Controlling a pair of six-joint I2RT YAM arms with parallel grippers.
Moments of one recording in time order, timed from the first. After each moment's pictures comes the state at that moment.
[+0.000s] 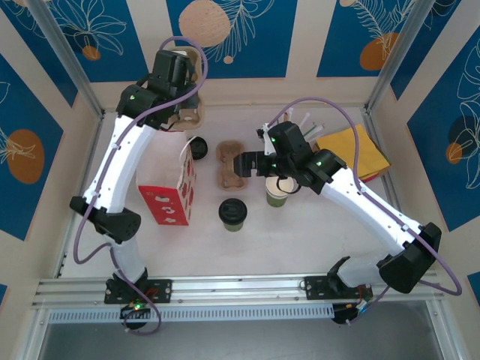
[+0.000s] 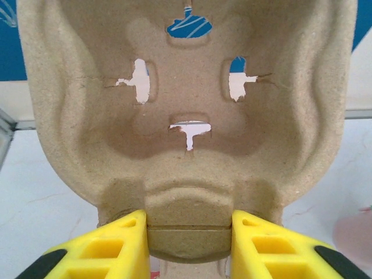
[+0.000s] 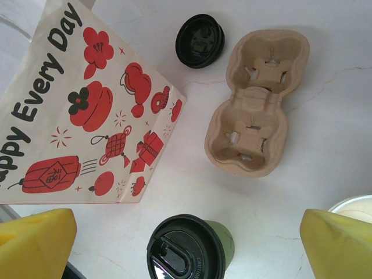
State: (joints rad) left arm -0.49 1.81 2.35 -1.15 -0.39 -0.28; right arm 0.71 1.33 1.36 -0.74 -0.09 0.51
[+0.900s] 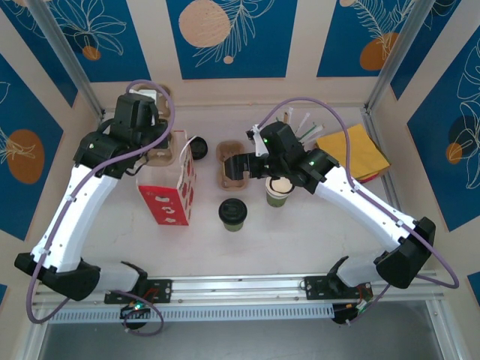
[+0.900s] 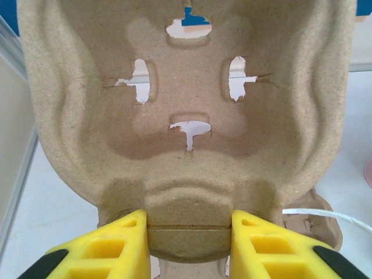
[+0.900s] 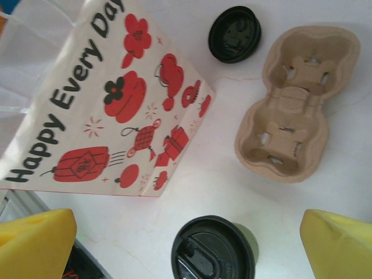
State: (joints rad) left arm -0.46 1.31 1.73 -1.07 -0.36 -0.26; right arm 0.75 1.37 1.38 -0.70 -0.15 0.49
